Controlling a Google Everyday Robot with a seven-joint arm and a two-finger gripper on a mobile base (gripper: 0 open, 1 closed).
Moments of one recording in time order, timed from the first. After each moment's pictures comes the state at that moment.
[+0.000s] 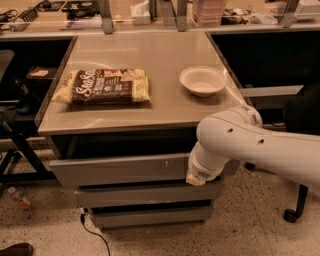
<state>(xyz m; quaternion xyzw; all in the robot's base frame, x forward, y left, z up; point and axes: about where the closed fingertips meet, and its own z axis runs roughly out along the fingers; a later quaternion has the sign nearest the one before) 0.476 -0.107 0.657 -0.60 0.79 0.01 0.12</state>
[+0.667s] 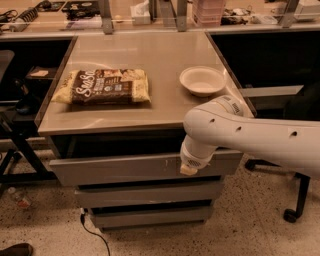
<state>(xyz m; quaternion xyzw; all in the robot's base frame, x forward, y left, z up) 0.519 -0.094 0.650 -0.61 0.79 -0.01 0.11</state>
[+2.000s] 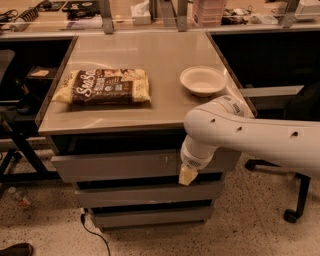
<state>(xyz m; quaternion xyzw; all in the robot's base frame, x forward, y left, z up) 0.520 -0.094 0.650 -0.61 0.79 -0.01 0.11</state>
